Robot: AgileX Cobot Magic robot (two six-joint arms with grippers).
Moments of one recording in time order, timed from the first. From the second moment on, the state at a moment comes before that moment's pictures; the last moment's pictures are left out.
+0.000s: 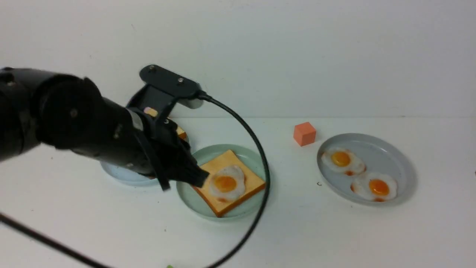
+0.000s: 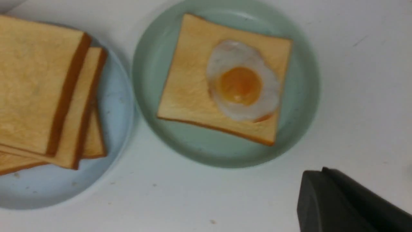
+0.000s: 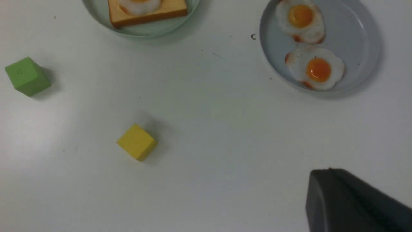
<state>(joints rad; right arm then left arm) 0.69 0.91 -1.16 -0.19 1.24 0.22 -0.41 1.46 -1.08 -0.24 0.59 0.36</state>
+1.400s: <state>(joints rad) 0.69 0.77 -1.15 0.04 1.09 0.08 -0.17 1.96 -1.25 -0.14 0.20 0.72</state>
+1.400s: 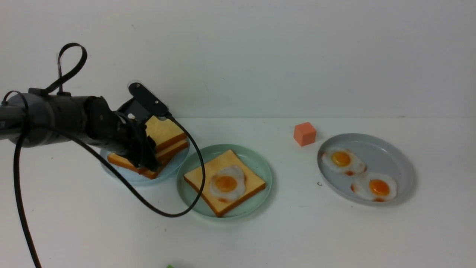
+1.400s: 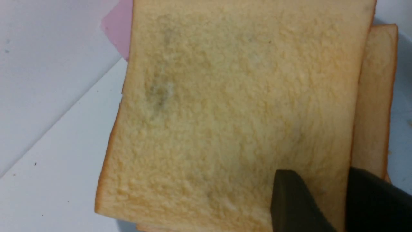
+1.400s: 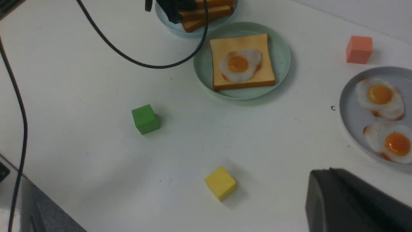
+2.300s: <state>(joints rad) 0.69 0.73 -1.15 0.06 1.15 0.08 -0.18 1.79 -1.25 -0.14 0.32 0.72</state>
